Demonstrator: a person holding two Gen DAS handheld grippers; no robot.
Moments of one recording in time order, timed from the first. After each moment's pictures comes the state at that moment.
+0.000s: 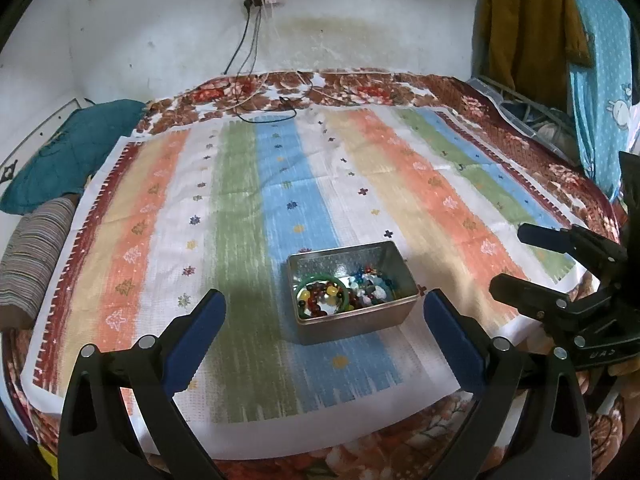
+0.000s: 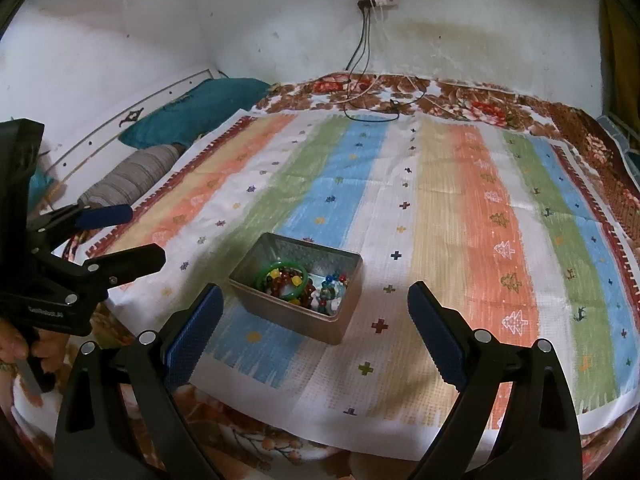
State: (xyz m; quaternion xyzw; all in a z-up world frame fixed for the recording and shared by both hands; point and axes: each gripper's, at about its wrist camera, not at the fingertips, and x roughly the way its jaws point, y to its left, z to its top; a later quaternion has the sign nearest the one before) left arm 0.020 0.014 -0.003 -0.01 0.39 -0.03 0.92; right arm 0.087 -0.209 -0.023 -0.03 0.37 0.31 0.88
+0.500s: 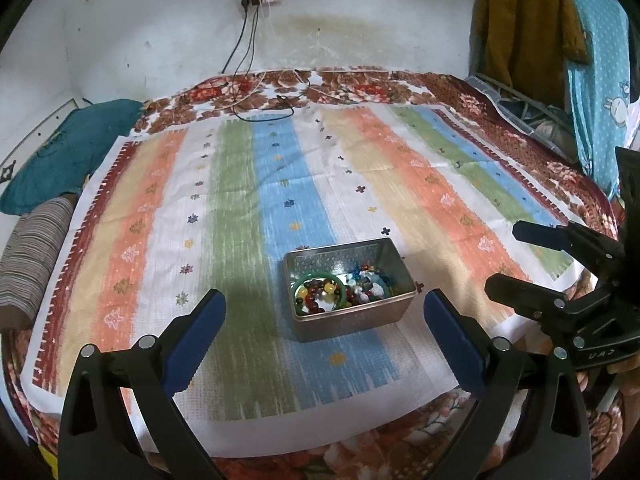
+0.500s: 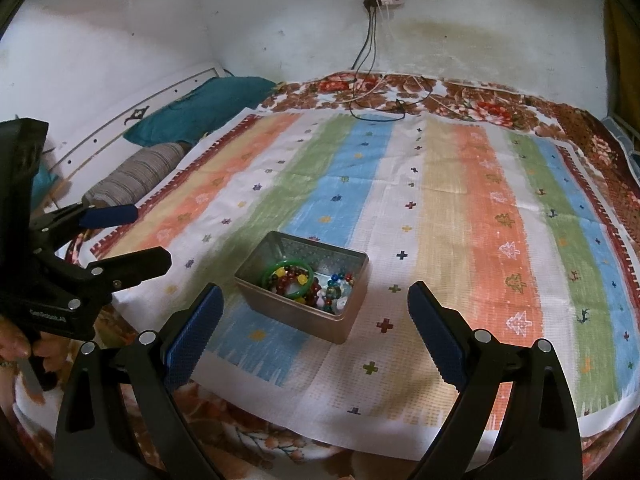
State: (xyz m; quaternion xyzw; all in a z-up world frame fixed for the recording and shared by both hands) left arm 0.018 0.012 -0.004 -0.01 0.39 -0.02 0.92; right arm 0.086 -0.207 -0.023 -0.04 0.37 0.32 0.87
